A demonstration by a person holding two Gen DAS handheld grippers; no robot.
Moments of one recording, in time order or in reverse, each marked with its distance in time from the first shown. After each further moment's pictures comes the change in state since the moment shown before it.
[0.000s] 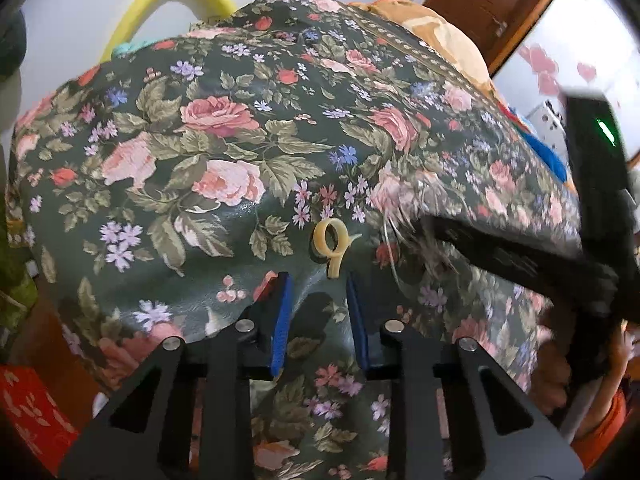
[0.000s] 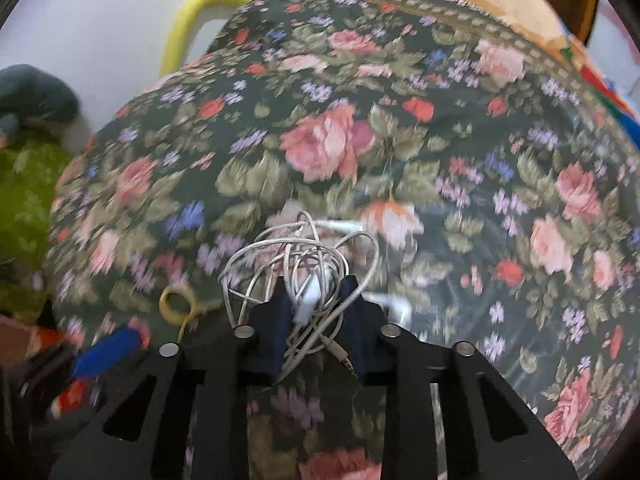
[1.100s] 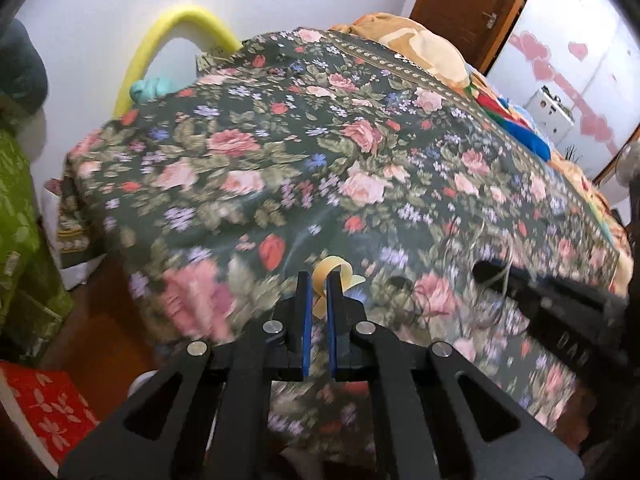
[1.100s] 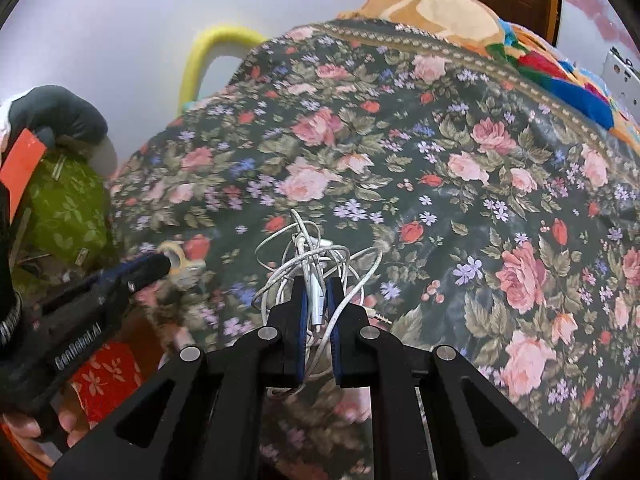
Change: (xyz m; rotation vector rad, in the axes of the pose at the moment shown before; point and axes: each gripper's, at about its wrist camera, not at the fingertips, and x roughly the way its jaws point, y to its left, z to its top) left arm -0.085 -0.038 -0.034 0.112 -0.053 0.113; right arm -0.098 0.025 -0.075 0.023 -0.138 -0.067
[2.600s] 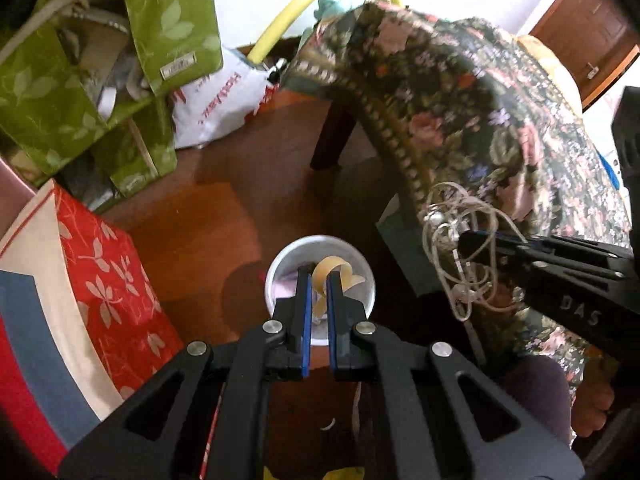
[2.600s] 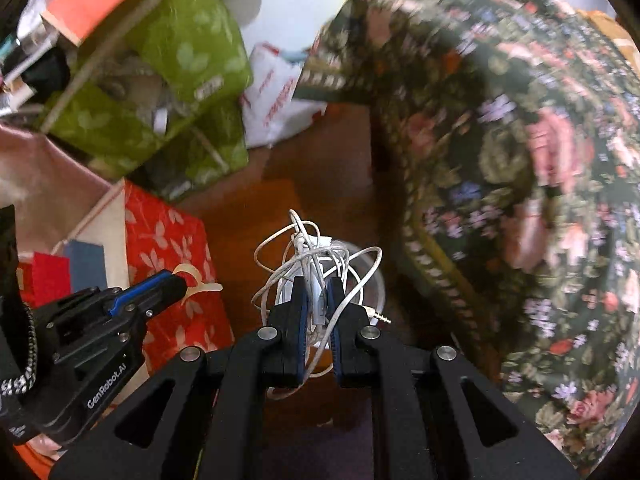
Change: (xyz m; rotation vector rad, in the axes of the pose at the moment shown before) left arm -0.087 0.267 -0.197 -0.348 0.139 0.152; right arm 0.094 0.293 -0.122 -0.359 0.364 0.170
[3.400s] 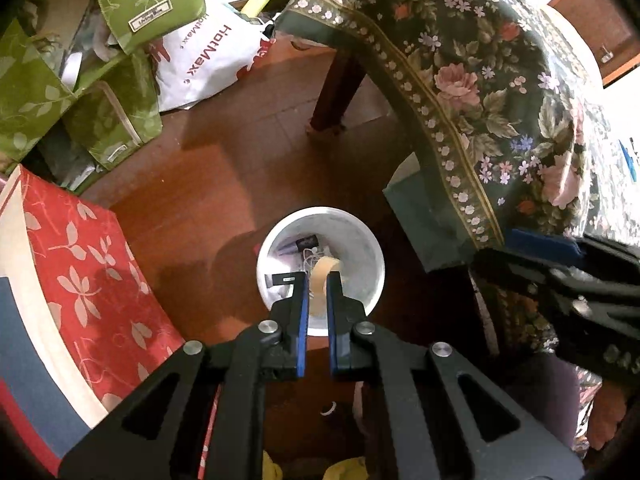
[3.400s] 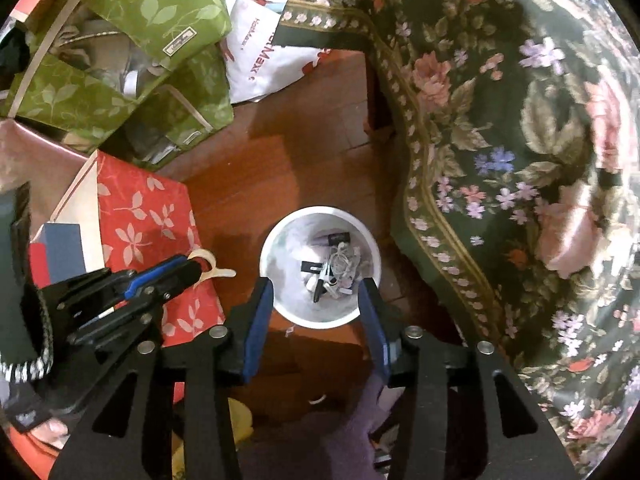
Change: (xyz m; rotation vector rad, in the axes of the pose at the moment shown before) left arm 0.067 0.001 0.013 -0.013 0.159 -0.005; right arm 0.025 -0.018 0.004 0.018 0.108 -0.016
